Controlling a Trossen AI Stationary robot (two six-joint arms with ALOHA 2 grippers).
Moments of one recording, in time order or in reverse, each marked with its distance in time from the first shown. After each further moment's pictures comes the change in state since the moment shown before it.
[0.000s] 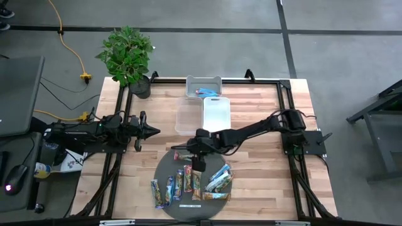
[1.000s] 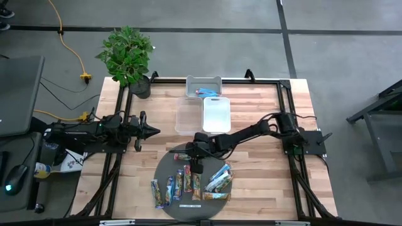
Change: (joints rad) left arm 0.000 0.000 0.000 -0.002 0.000 0.000; right arm 0.003 0.120 0.001 0.089 0.024 0.032
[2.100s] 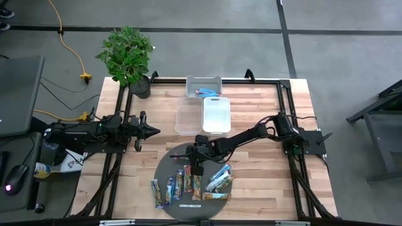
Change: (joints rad) left arm 0.000 0.000 0.000 -0.002 0.000 0.000; right arm 0.029 0.045 0.000 -0.012 0.052 -0.004
